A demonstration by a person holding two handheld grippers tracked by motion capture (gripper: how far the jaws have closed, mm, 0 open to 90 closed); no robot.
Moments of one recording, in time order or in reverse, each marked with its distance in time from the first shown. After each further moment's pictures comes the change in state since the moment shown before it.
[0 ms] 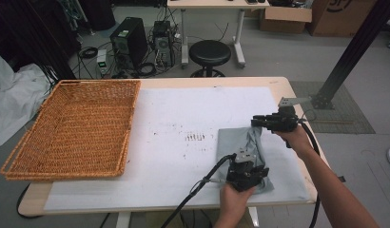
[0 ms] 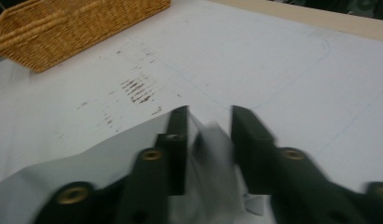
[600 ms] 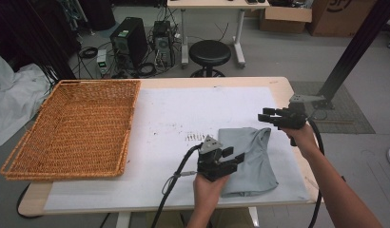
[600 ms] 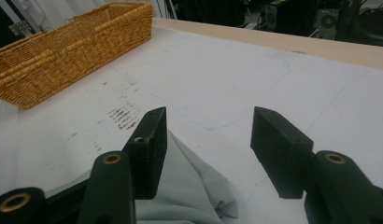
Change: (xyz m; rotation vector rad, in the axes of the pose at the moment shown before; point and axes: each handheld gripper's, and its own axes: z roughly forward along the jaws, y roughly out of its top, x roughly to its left) left arm 0.037 0.017 -0.076 -0.164 0.118 -0.016; right arm -0.006 0.003 -0.023 -0.104 -0.069 0.068
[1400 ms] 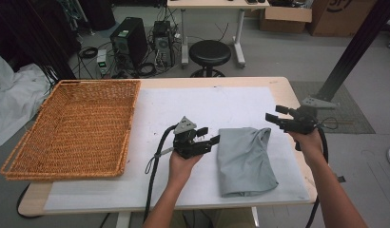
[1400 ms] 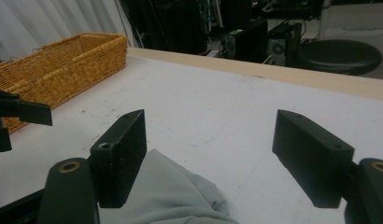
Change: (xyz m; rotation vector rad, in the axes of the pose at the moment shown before) left arm 0.085 0.029 -0.016 -0.037 0.021 0.122; right arm 0.032 0.001 -0.031 -0.118 -0.172 0.011
